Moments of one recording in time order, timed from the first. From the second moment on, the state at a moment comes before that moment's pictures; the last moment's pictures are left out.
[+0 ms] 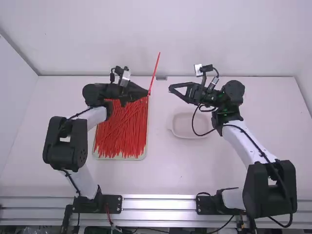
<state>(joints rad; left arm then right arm) -0.05 1.85 1.08 1.51 1.52 -0.82 0.17 1.46 0.93 0.80 -1.19 1.07</state>
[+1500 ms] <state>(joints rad) -0.17 1.85 1.22 1.44 1.51 -0.92 0.29 1.46 0.93 0.83 -0.92 0.93</state>
